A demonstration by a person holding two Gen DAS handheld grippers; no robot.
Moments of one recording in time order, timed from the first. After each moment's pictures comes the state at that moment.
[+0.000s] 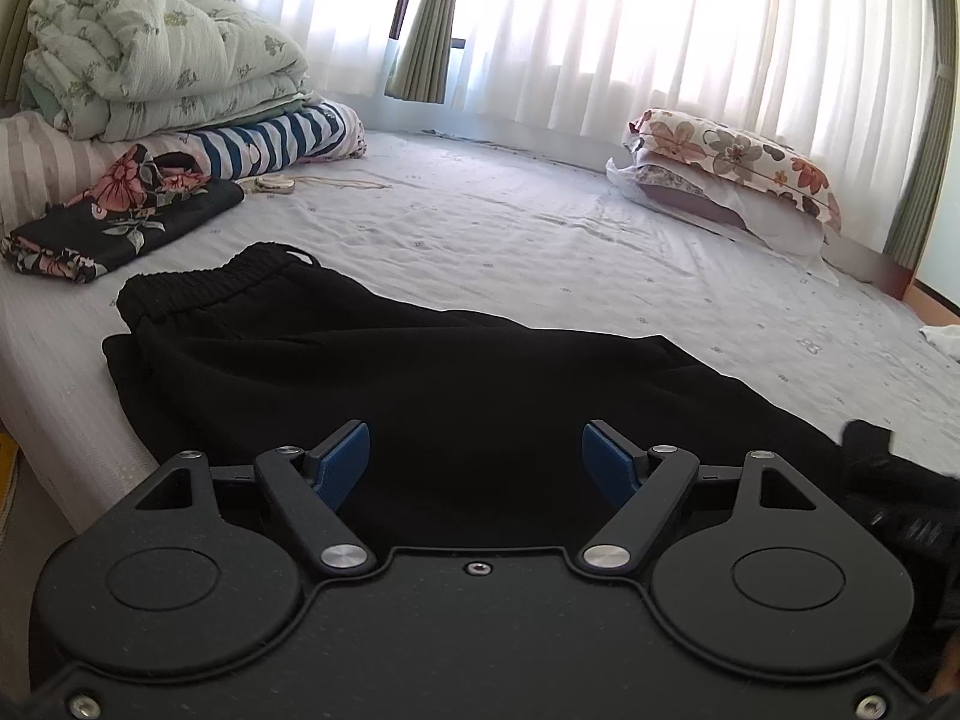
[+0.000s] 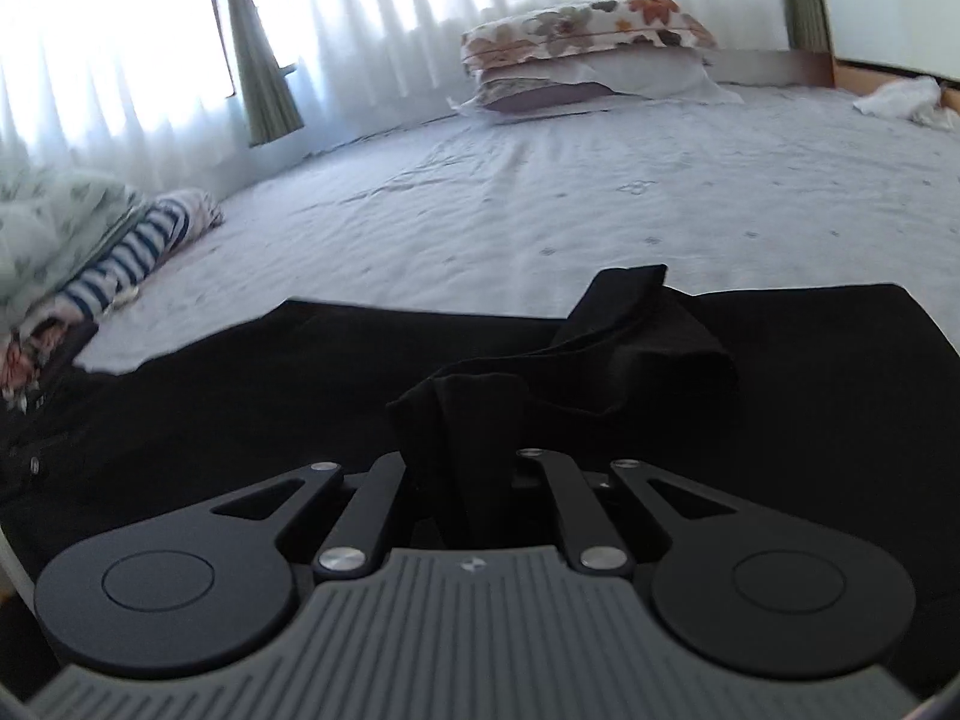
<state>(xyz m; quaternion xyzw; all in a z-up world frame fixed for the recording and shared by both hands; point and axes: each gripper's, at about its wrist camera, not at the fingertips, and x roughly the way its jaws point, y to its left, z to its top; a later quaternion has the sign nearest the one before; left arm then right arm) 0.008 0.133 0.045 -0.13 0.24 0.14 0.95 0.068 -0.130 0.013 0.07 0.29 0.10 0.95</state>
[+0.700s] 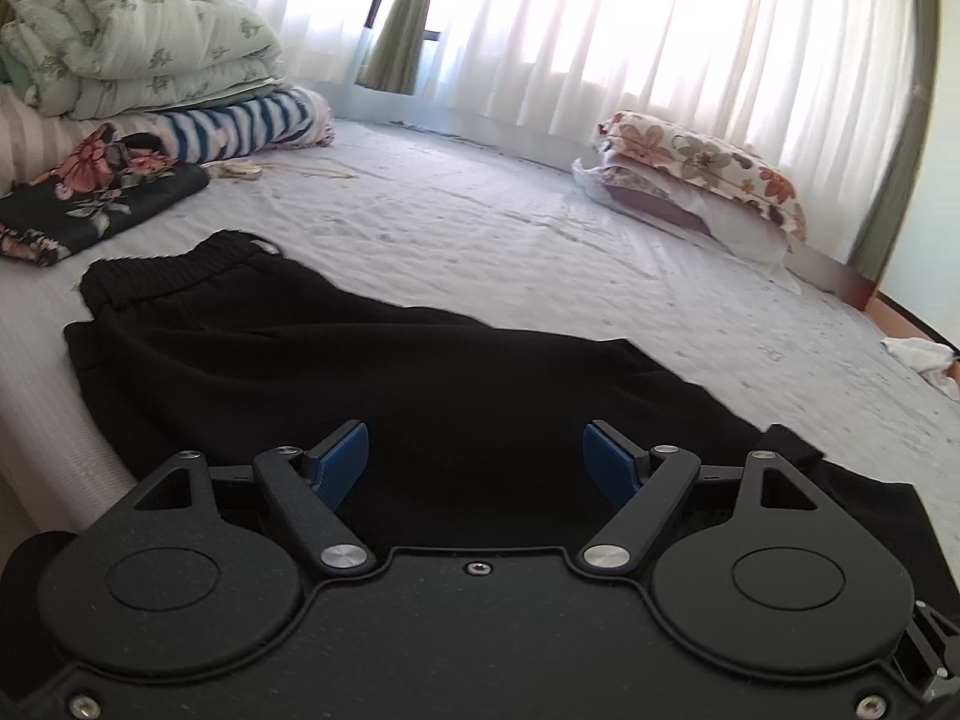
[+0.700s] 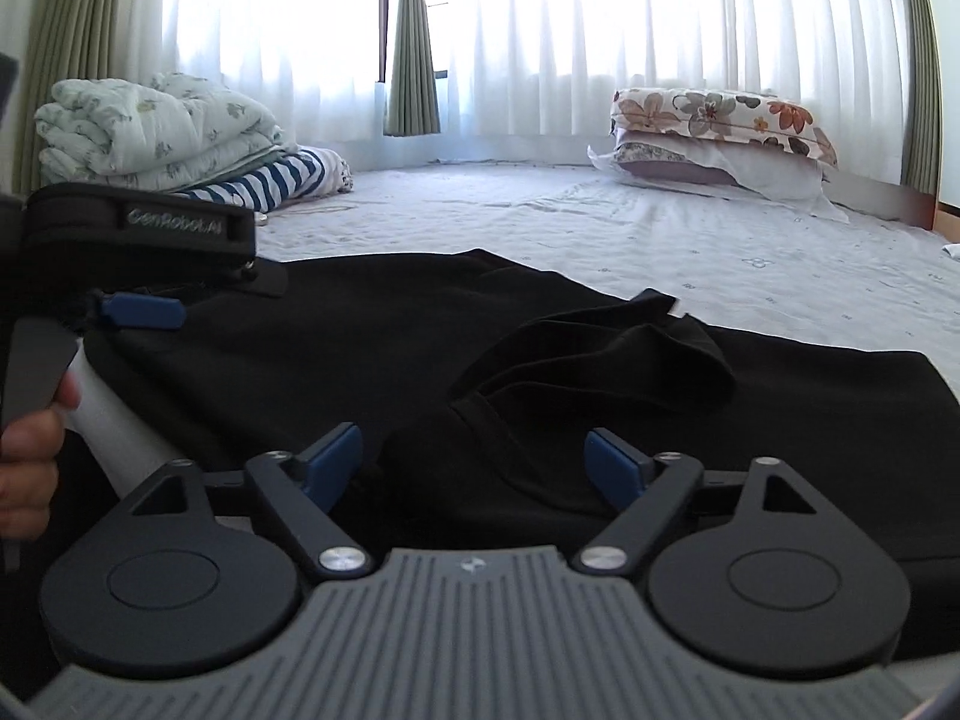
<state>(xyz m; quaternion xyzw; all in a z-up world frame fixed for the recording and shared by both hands) 0.011 0.136 0.049 -0.16 0.23 0.08 0.96 -0.017 -0.084 0.005 -0.03 0.22 0.19 0.96</state>
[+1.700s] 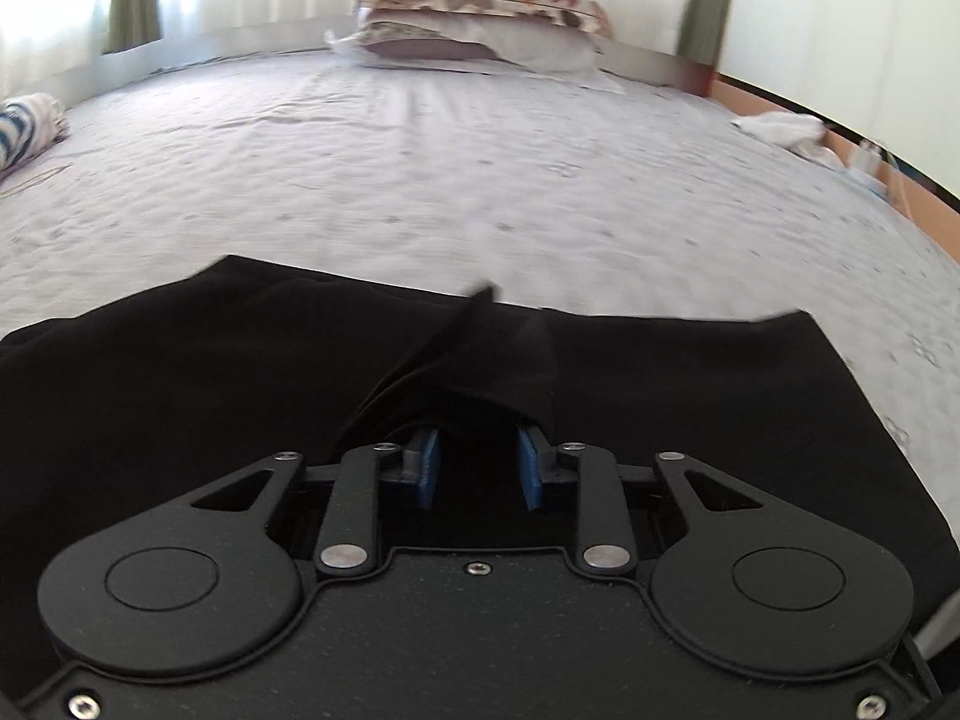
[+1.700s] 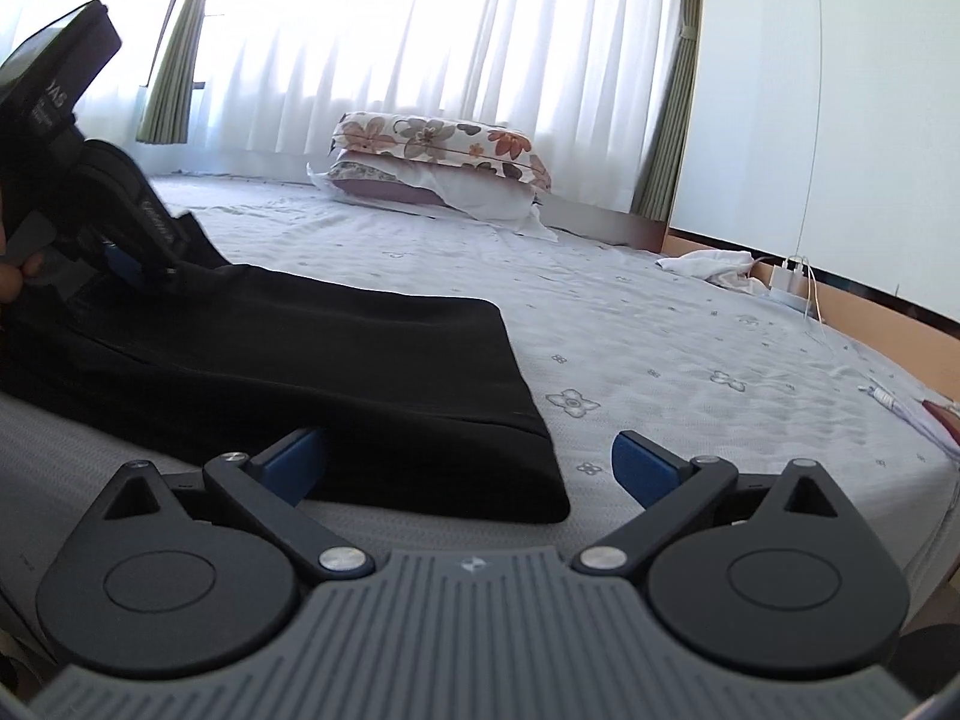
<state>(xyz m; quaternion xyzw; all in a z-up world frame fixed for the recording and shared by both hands) 0.137 -0.027 0.028 -0.02 0.36 -0.08 0.93 -0.073 -0.221 -0.012 -0.08 0.17 -0.08 0.98</state>
